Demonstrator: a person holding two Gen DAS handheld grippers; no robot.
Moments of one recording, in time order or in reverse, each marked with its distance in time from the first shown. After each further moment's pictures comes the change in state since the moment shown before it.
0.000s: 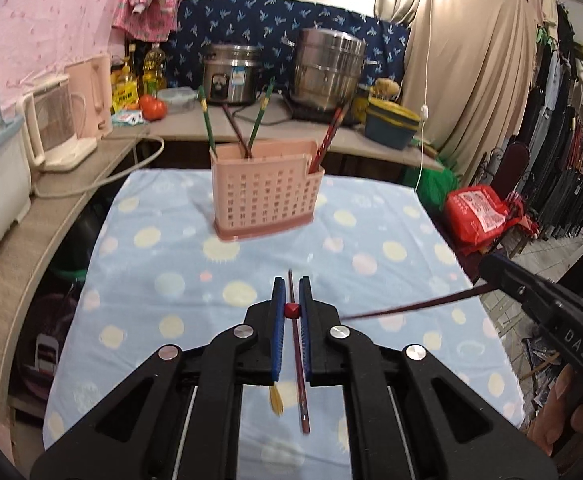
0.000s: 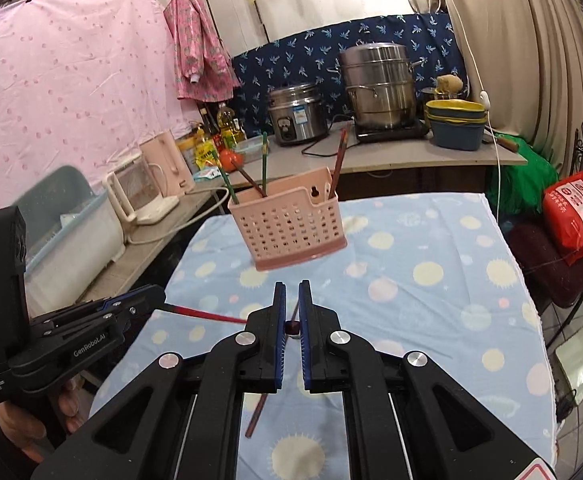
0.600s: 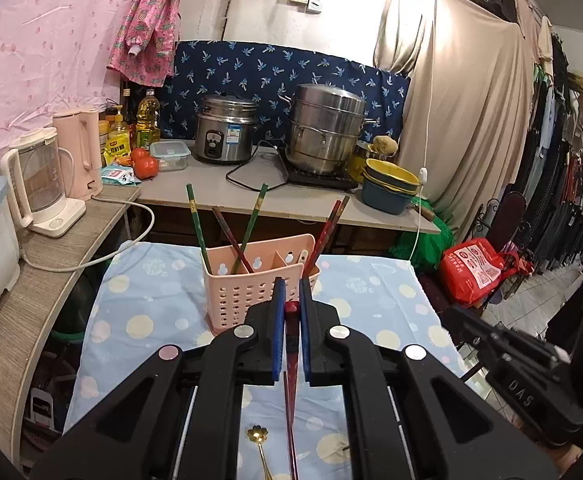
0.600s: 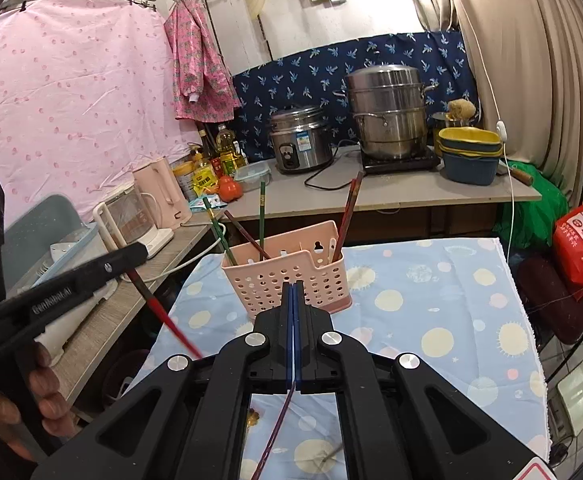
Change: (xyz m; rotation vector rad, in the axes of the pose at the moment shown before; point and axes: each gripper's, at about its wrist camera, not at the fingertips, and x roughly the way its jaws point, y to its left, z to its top) left arm 0.011 0.008 0.094 -0.020 -0.148 -0.029; right arm 0.048 -0.004 0.067 -0.017 -0.049 0.001
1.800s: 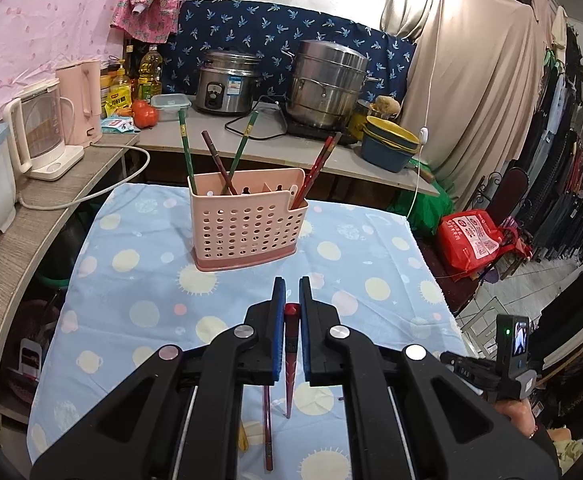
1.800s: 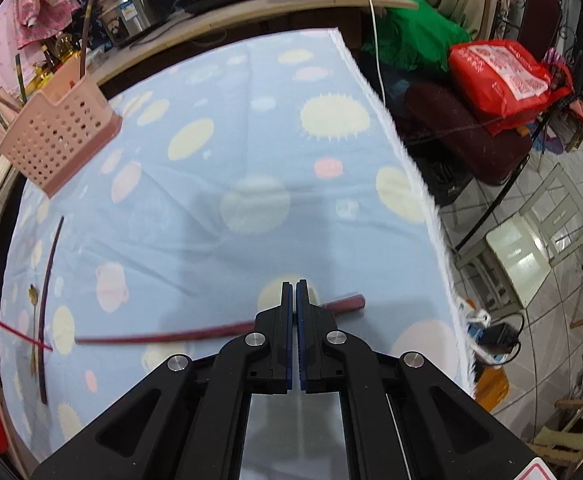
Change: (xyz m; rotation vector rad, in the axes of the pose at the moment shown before) left arm -0.001 -0.025 -0.055 -0.041 0.139 0.012; right arm 0.043 -0.225 -0.147 0.210 0.492 -0.333
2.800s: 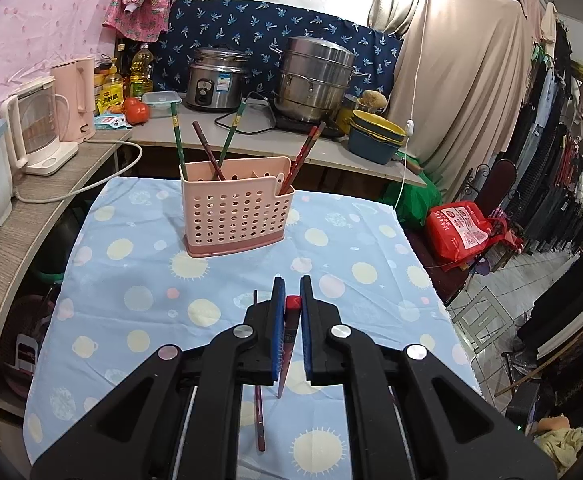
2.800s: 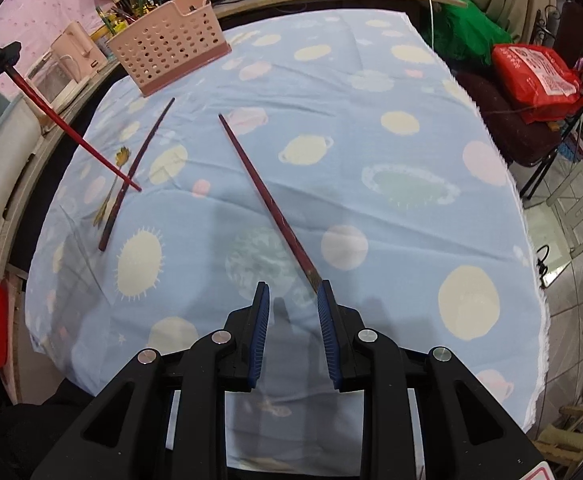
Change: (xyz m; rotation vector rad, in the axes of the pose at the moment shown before) left arm -0.016 -0.005 -0.020 0.018 0.008 -0.039; right arm -0.072 0.059 -0.127 -0.142 0.038 0.115
